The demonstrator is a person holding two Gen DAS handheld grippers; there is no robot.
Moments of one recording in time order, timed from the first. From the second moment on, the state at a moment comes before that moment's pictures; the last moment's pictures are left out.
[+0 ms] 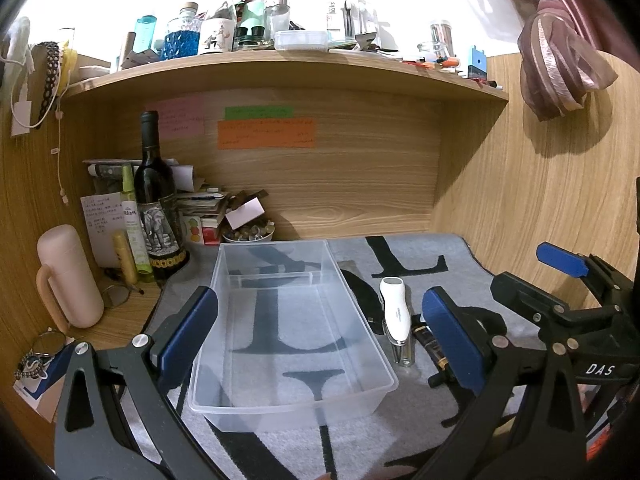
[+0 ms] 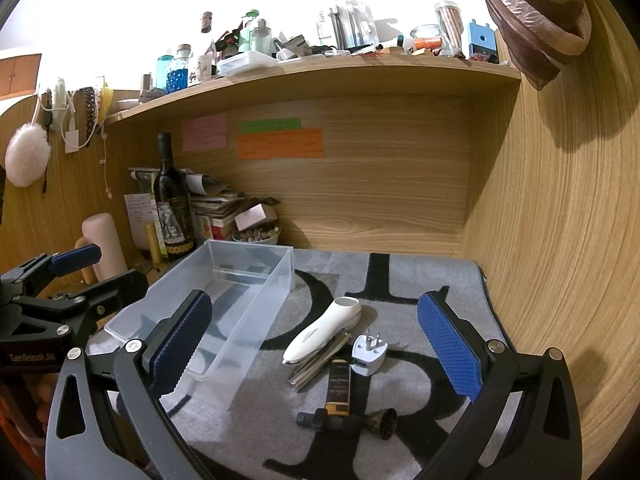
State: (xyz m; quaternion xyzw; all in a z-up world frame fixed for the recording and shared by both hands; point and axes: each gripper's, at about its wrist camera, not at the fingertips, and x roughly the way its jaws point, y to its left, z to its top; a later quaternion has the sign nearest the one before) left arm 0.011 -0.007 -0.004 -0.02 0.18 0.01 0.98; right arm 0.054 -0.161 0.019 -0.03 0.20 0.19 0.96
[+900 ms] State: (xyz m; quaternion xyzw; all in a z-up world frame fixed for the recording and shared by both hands) left arm 0.012 0.000 -0.006 -0.03 0.19 0.00 0.98; right arm 0.056 -0.161 0.020 -0.03 0.20 0.19 0.96
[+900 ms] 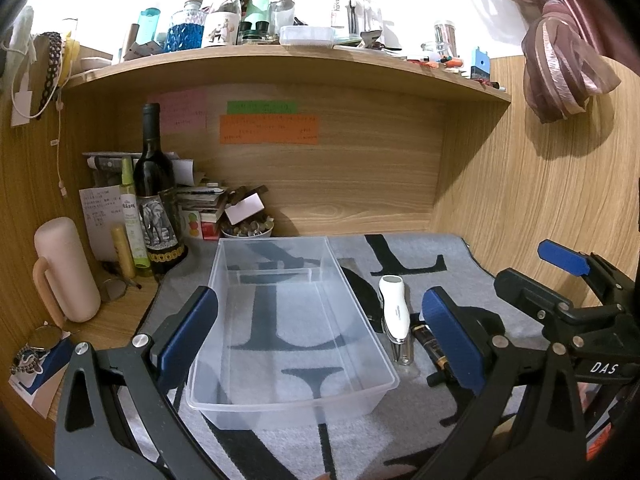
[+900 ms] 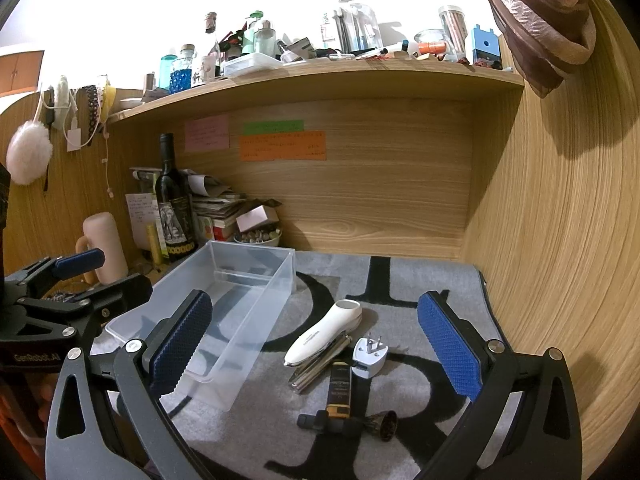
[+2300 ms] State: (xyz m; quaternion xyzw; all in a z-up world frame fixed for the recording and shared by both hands) left arm 0.036 0.034 -0.009 -0.05 0.23 0.01 0.97; right arm 0.068 -0.157 0.017 -0.04 0.20 0.18 0.96
